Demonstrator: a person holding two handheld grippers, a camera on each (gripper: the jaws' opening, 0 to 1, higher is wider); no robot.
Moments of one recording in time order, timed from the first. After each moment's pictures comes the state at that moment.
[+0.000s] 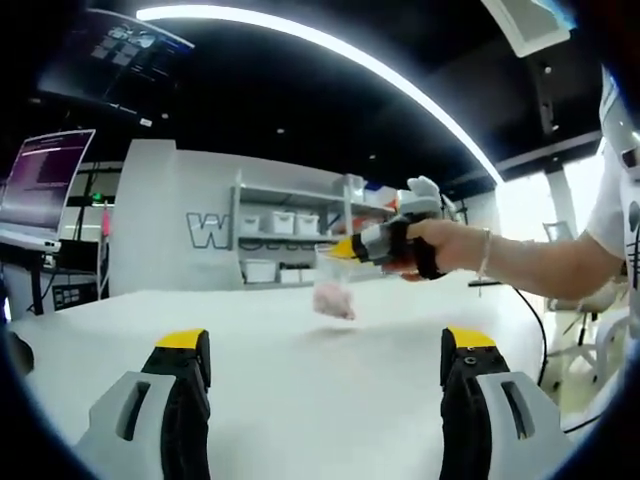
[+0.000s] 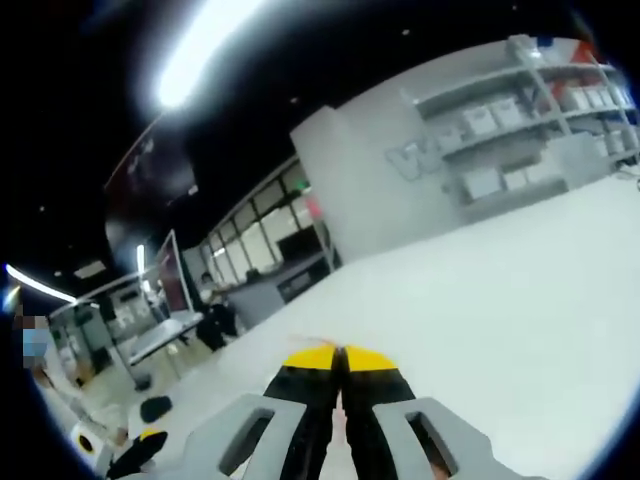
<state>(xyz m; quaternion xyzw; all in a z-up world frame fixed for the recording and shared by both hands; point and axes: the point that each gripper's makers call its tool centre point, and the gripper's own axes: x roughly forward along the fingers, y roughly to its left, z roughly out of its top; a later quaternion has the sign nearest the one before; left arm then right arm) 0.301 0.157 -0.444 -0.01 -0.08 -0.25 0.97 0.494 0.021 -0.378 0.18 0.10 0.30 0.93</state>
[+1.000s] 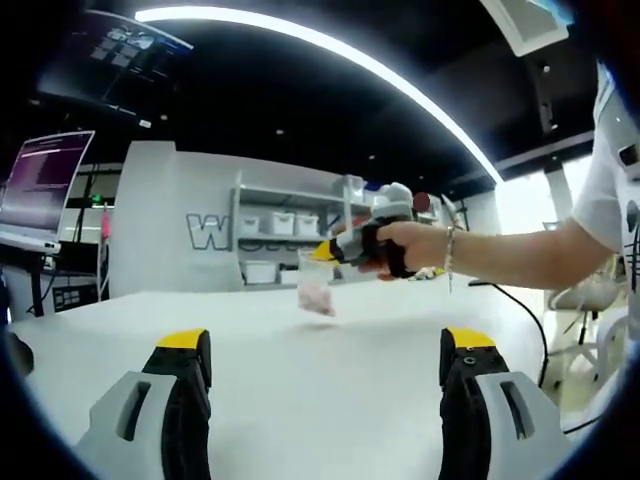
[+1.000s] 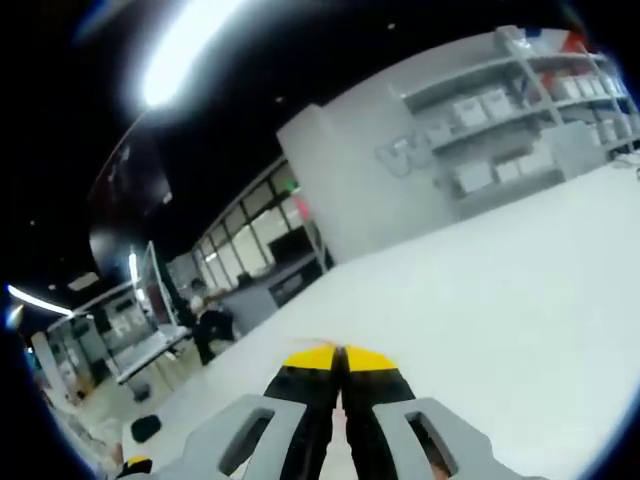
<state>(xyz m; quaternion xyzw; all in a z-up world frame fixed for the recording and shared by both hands) 0.301 0.156 -0.445 0.00 -0.08 -0.25 0.97 0.539 0.028 -0.377 0.19 0.11 0.28 0.93</state>
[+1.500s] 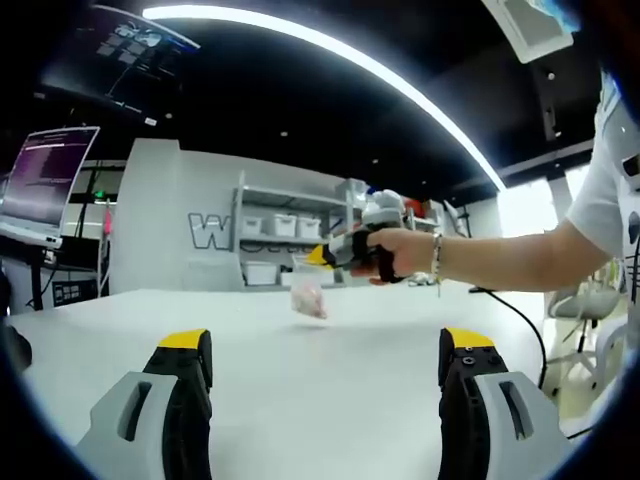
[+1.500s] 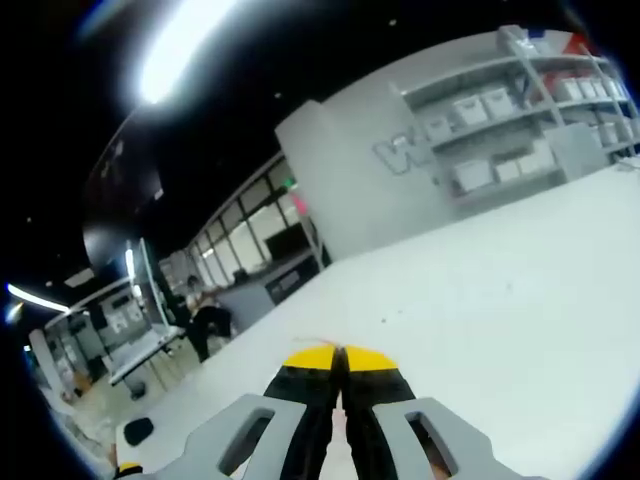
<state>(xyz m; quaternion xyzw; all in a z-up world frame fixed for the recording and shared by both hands) 0.302 0.158 -0.442 -0.02 -0.09 -0.24 0.97 0.562 0.035 -0.381 0.18 0.12 0.28 0.94</state>
